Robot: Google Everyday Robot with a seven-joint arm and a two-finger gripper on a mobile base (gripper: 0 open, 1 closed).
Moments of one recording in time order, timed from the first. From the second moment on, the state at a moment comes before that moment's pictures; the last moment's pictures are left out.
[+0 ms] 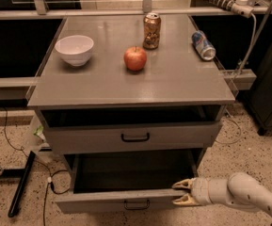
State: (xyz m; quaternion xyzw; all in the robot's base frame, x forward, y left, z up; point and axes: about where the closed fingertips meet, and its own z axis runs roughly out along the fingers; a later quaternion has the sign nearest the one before) arm 0.466 -0.186 0.414 -0.63 0.65 0.15 0.39
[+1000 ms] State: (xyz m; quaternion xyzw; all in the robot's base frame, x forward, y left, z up) arm 0.435 -0.187 0.405 -0.63 0.65 0.17 0.40
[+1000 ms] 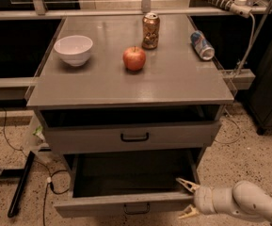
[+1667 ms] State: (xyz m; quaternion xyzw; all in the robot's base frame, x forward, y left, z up) arm 0.428 -0.190 0.410 -0.63 0.65 0.17 0.40
